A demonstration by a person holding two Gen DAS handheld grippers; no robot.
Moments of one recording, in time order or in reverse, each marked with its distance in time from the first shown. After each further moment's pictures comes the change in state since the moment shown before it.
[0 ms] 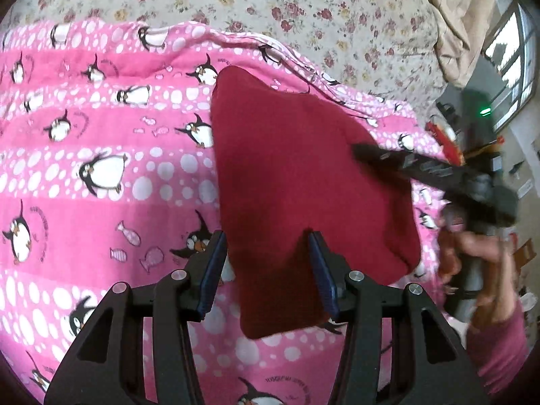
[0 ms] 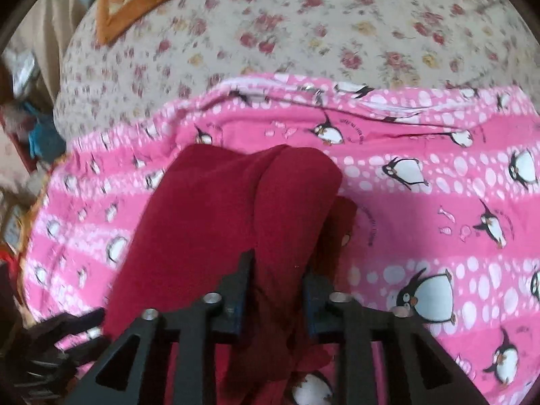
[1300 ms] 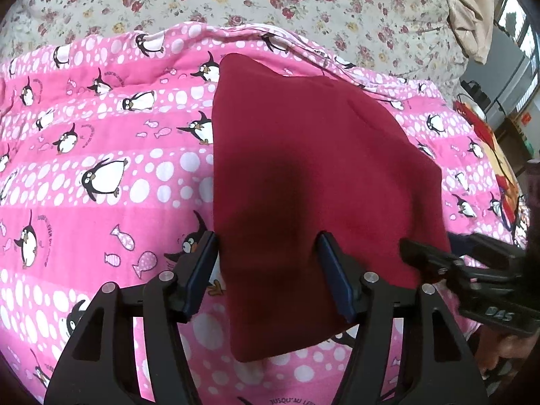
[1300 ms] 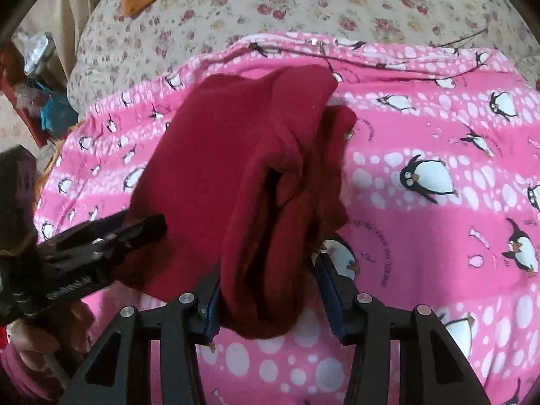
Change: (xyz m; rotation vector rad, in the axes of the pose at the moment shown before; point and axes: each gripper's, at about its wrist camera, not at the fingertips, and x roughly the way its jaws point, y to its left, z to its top) left arm 0.027 -0.019 -0.008 0.064 -0.004 0.154; right arm -0.032 0.011 -0.089 -0.042 0.059 0.024
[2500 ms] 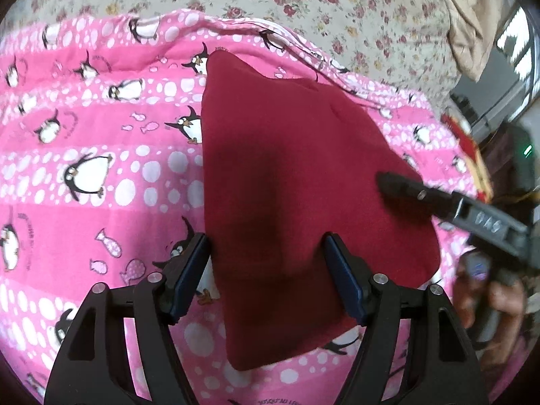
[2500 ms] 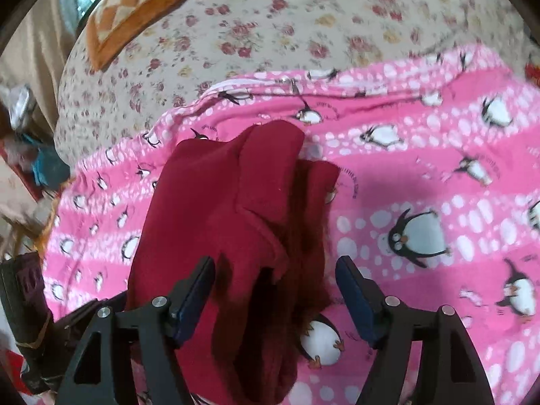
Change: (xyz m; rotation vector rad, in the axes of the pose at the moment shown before) left arm 0.004 0.016 0.016 -0.095 0.050 -0.144; right arm 0.011 -0.027 0.053 0.168 -0.065 0.043
